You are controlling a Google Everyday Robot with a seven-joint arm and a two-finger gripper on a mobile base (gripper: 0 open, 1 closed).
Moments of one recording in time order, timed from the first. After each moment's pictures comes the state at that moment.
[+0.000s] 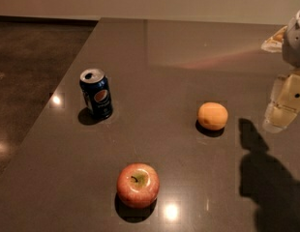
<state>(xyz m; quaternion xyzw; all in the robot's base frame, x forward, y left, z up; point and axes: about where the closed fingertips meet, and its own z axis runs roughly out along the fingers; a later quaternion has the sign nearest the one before) 0.438 -0.217 0.976 -0.60 0.78 -0.03 0.16</state>
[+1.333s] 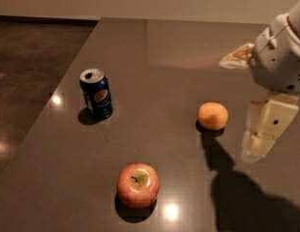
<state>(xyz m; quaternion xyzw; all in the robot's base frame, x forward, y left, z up) 0.392 -0.143 0.971 -0.69 0.70 0.04 0.18</state>
